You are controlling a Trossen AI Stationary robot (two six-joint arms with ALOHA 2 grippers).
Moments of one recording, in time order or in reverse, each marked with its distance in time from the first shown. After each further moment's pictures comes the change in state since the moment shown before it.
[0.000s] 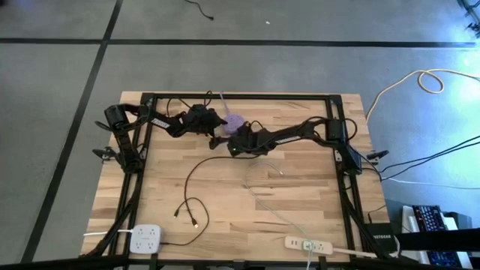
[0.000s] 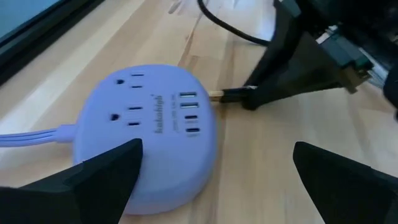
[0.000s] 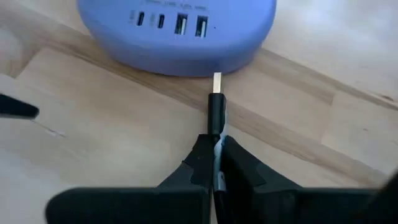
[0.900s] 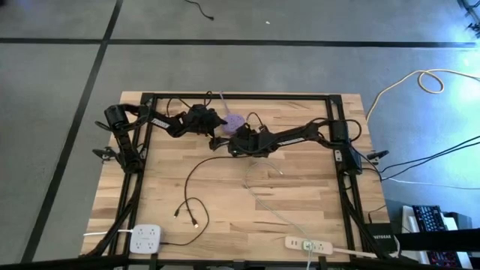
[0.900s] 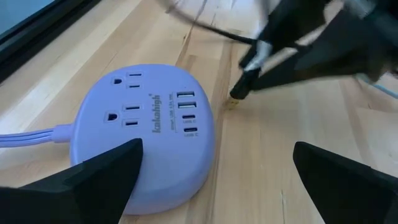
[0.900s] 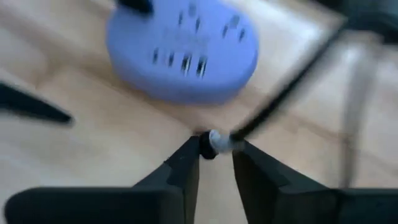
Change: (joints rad) left arm -0.002 0.000 0.000 -0.001 0.004 -0.002; right arm 0.049 -0.076 0.002 -0.024 0.116 -0.107
